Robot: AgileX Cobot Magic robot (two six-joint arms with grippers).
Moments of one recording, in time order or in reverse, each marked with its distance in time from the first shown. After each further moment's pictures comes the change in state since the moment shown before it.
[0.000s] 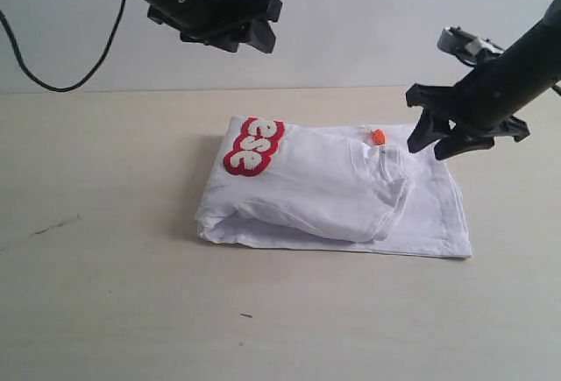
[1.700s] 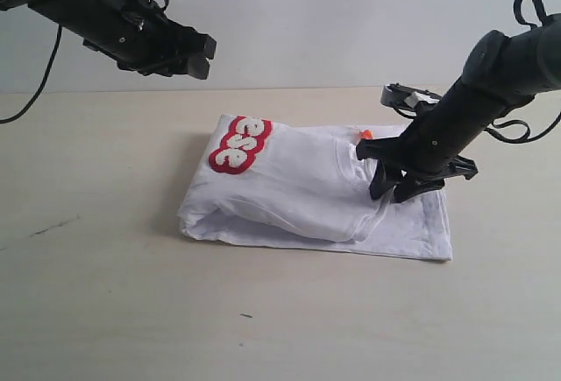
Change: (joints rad) left arm 0.116 -0.065 0.252 0.052 -0.185 0.042; right arm 0.139 0.147 0.002 -0.086 -0.104 0.096
